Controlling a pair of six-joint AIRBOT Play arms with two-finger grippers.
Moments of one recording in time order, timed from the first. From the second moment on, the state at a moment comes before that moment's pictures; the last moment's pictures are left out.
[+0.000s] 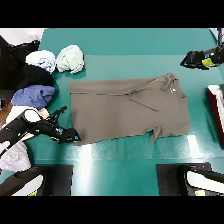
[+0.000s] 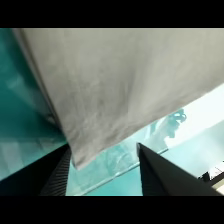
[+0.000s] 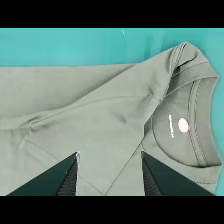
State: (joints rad) left arm -0.09 -1.05 0.50 0.94 -1.18 -1.37; right arm -0.08 -1.31 1.58 -1.33 1.27 1.54
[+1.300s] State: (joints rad) left arm -0.11 -1.04 0.85 1.04 -1.17 -1.36; right arm -0.67 -1.13 0.67 -1.13 1.28 1.32
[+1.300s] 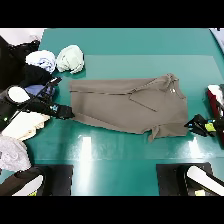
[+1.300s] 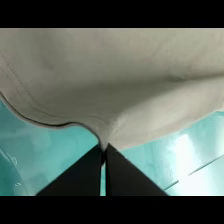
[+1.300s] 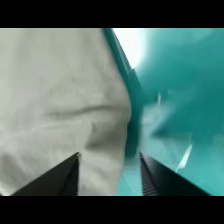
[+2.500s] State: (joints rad) left arm -0.10 -0.98 2.11 1.14 -1.21 -1.36; right arm -0.47 -0.77 1.65 -0.82 1.04 1.29
